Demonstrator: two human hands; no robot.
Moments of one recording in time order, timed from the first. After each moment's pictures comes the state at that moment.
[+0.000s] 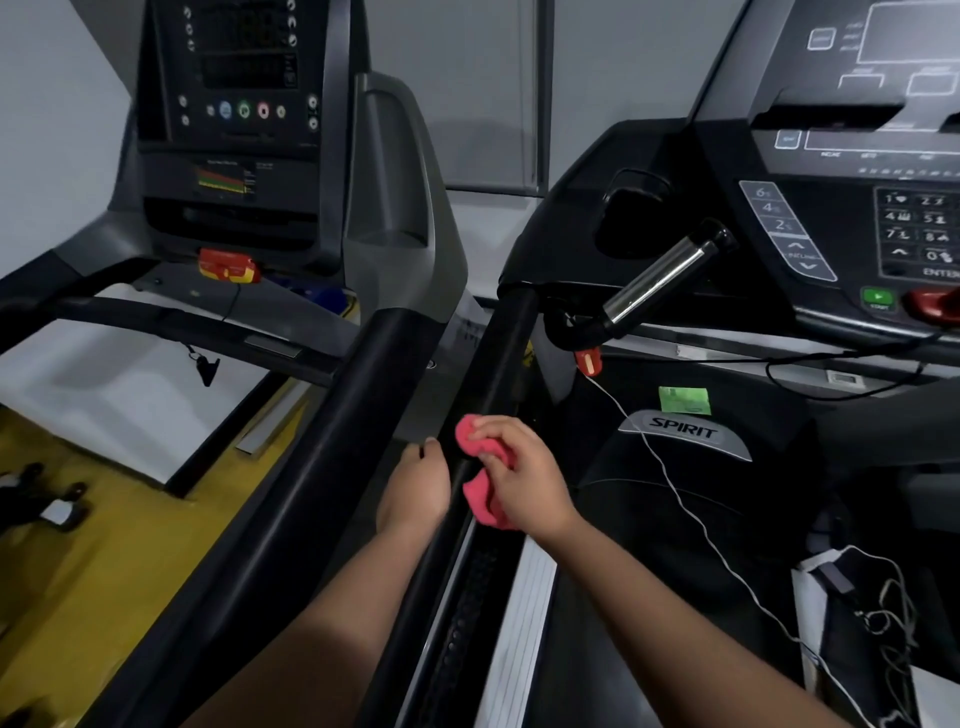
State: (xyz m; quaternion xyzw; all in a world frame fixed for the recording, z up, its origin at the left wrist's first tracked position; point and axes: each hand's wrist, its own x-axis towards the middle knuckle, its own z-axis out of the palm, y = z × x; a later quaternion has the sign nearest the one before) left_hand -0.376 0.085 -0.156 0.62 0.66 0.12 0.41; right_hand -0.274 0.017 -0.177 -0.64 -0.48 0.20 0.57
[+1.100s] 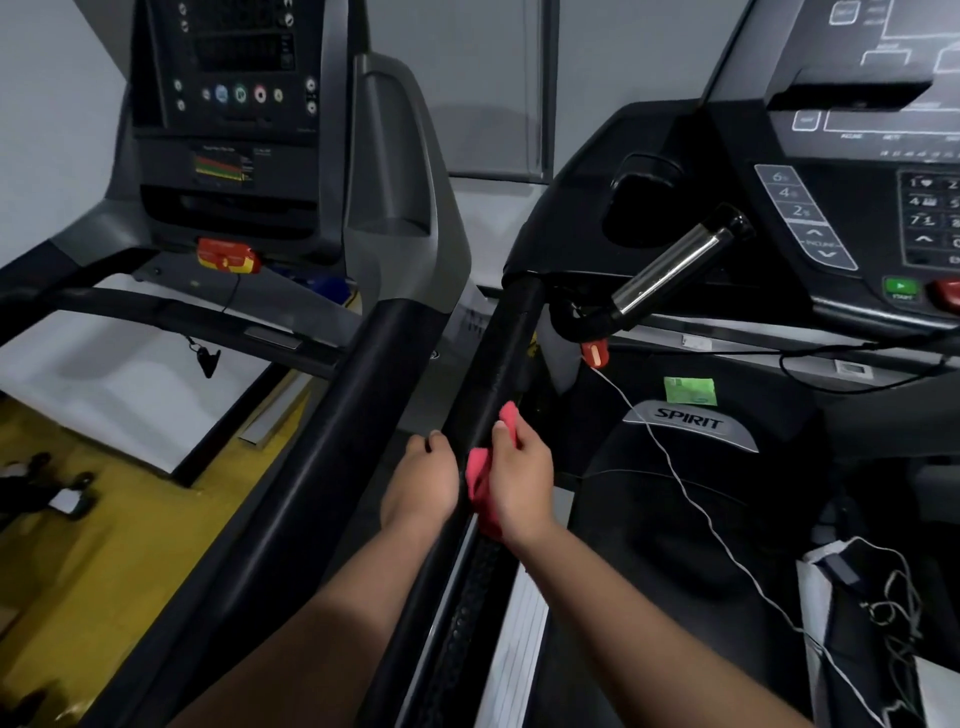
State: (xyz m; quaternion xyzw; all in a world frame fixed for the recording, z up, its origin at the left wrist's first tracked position) left_hand -0.370 0.076 -0.137 0.63 0.67 0.09 0.39; right_hand -0.301 0.032 -0.174 -0.63 -0.14 0.40 0.66
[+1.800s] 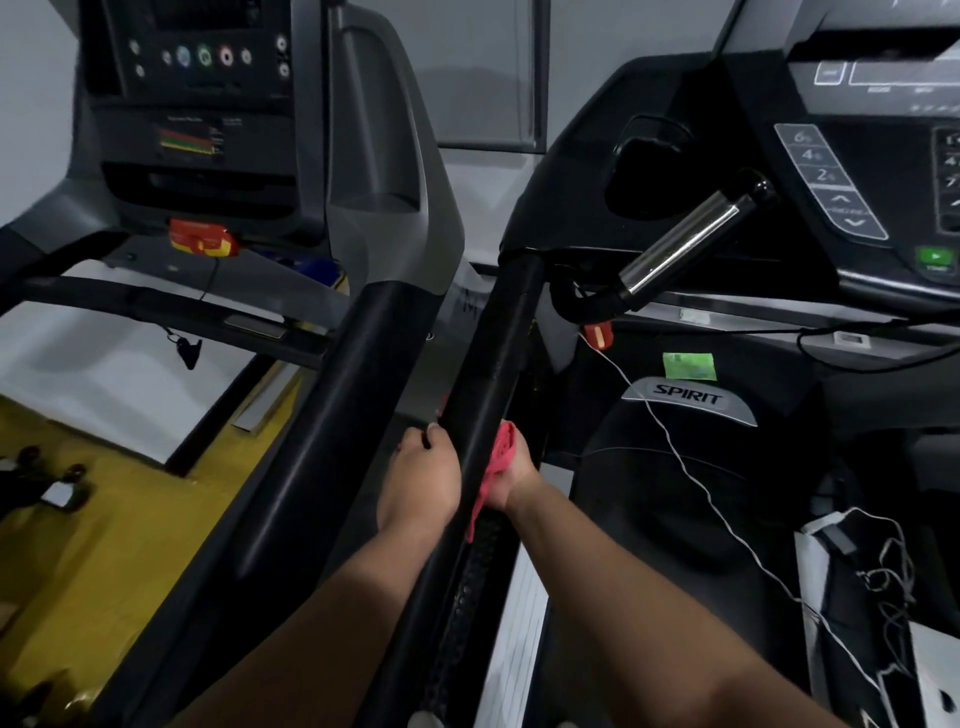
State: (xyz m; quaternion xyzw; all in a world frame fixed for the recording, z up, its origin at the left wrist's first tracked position) left_hand -0.372 0.083 -0.150 0.63 0.66 0.11 0.38; right_hand -0.289 0.075 -0.197 -0.43 0.10 0.62 0.65
